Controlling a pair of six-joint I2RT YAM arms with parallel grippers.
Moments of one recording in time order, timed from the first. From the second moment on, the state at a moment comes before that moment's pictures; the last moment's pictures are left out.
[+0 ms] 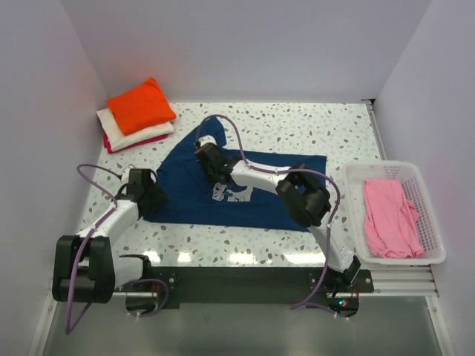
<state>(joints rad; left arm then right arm) -0.03 1.21 0.50 -0.28 -0.17 -0.76 0.89 2.27 1.73 -0.30 0.30 0.32</state>
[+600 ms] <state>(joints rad) -0.03 1.20 0.50 -0.28 -0.18 -0.75 0.79 2.18 1.59 -0.23 0.20 0.45</state>
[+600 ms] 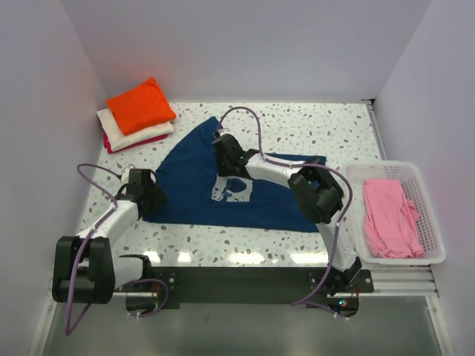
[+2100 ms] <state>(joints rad) -0.20 2.48 1.96 -0.10 0.07 -0.12 0.36 1.86 1.39 -0.35 0.04 0.52</state>
